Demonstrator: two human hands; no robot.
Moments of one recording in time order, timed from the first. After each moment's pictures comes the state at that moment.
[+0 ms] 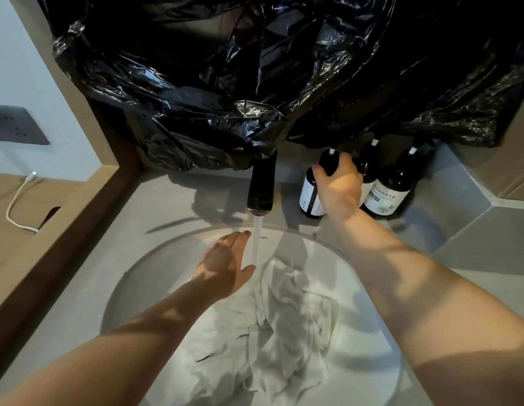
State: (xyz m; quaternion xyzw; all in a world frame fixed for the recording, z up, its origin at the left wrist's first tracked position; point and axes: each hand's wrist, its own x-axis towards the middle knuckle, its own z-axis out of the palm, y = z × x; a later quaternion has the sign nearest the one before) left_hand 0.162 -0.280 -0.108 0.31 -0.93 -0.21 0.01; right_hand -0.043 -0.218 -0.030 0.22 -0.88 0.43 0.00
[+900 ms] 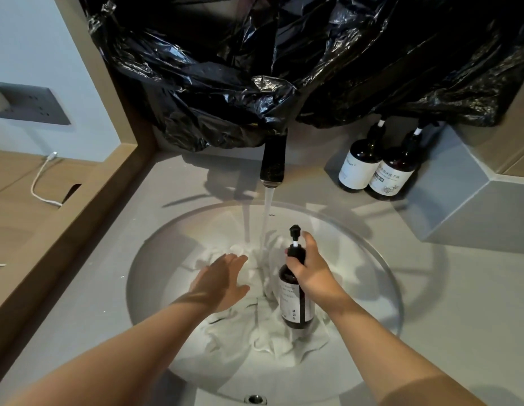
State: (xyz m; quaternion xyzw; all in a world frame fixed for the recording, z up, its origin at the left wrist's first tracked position) left_hand 0.220 -0.249 -0.140 0.30 -0.92 -0.22 -0.10; right_hand 0.078 -0.122 -0.110 0.27 -0.79 0.41 -0.35
